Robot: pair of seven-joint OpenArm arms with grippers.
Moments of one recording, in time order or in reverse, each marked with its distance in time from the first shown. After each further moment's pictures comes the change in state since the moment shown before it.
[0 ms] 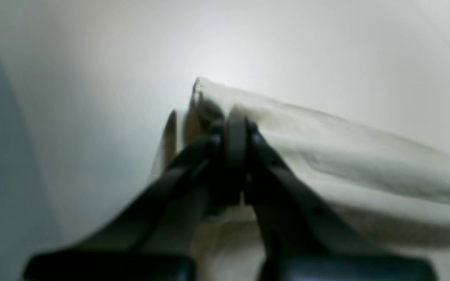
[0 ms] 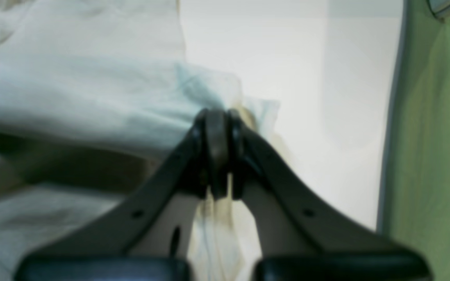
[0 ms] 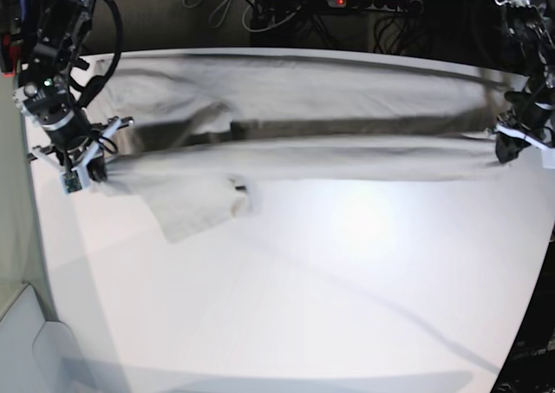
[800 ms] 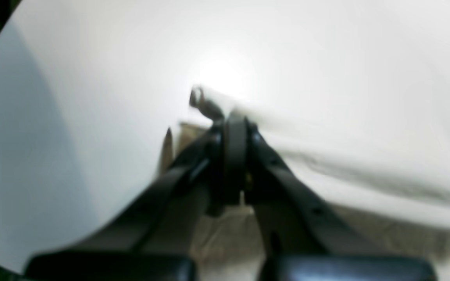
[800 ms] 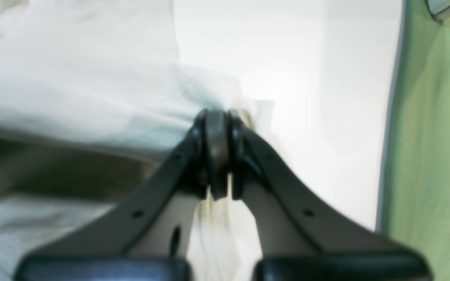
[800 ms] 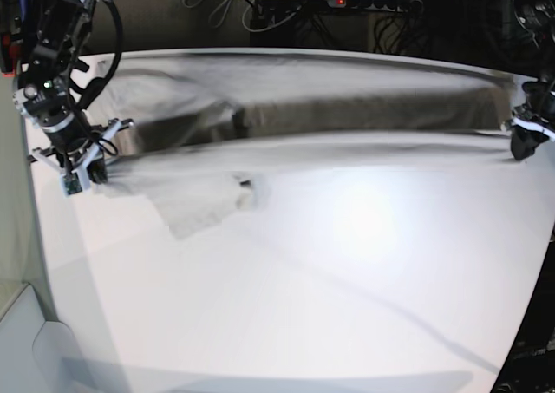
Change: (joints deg) left arm 3.1 1.0 -6.8 8.9 -5.6 0.0 7.1; right arm 0.5 0.0 0.0 0.0 0.1 0.0 -0.3
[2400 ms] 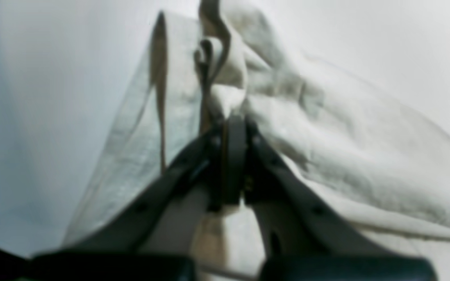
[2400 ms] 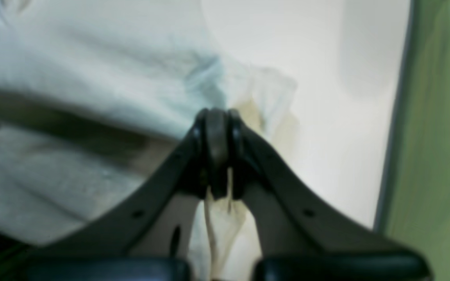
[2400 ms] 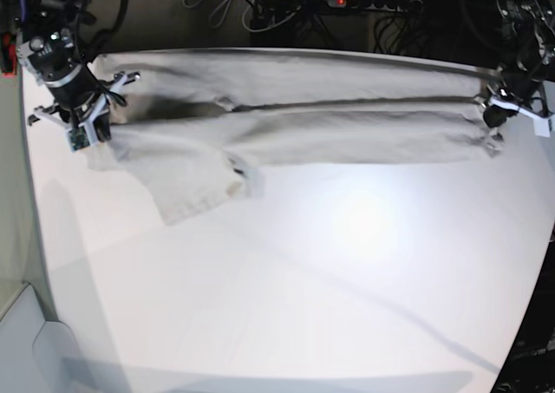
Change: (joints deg) left arm 0.0 1.8 3.1 -13.1 0.3 0.2 -0.6; right arm -13.1 -2.5 0.1 10.7 -0.4 0.0 -0.2
